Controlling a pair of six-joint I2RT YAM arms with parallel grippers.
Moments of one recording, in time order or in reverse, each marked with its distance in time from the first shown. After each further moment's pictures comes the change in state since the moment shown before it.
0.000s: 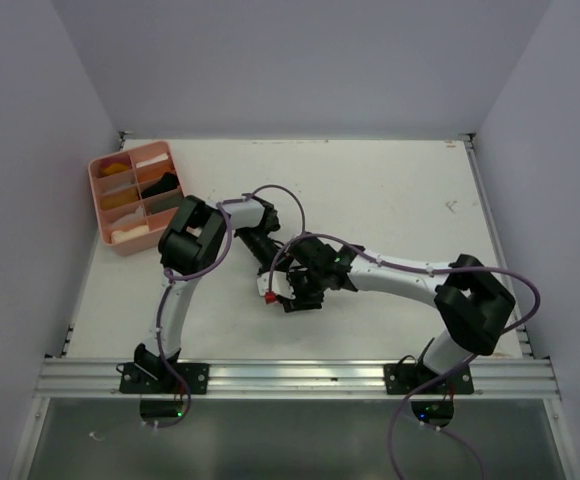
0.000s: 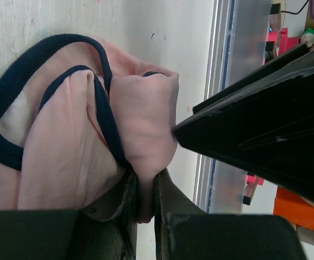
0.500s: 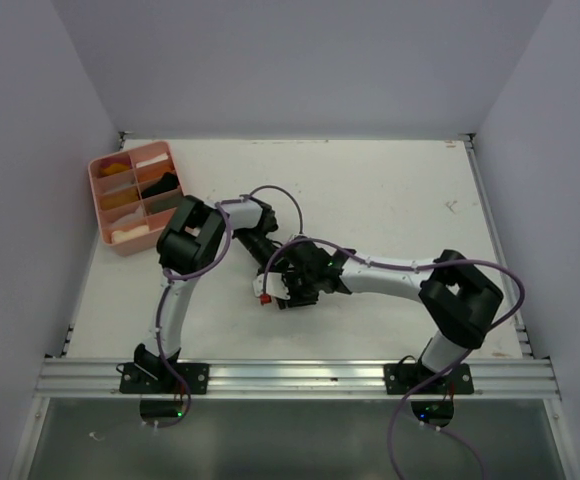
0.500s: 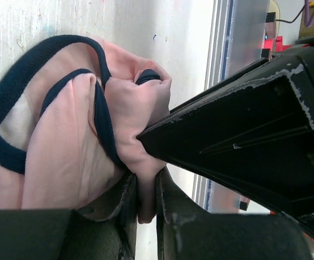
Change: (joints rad) left arm 0.008 -0.006 -0.026 0.028 0.021 -0.024; right arm 0.026 0.080 -0.018 0.123 0.094 -0.004
